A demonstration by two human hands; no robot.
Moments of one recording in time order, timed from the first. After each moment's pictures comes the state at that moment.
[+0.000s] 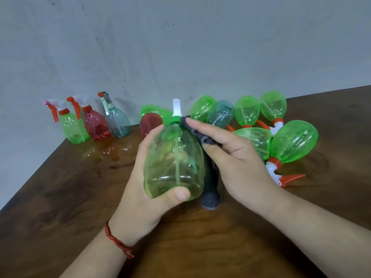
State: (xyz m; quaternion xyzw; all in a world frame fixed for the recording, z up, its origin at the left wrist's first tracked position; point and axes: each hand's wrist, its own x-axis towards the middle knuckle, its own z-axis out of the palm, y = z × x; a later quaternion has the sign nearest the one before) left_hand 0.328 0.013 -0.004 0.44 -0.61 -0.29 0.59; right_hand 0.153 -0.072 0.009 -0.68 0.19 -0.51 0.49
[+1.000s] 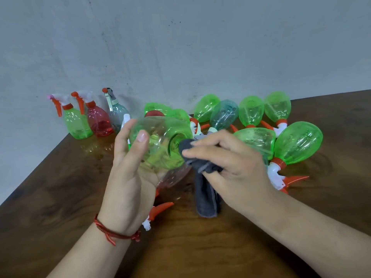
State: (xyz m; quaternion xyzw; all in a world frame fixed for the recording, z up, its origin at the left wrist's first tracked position) left_hand 0.349 -0.001 0.017 0.33 -0.33 -0.46 0.76; right_hand 0.153 -0.073 -0.012 -0.81 0.17 -0.55 0.12
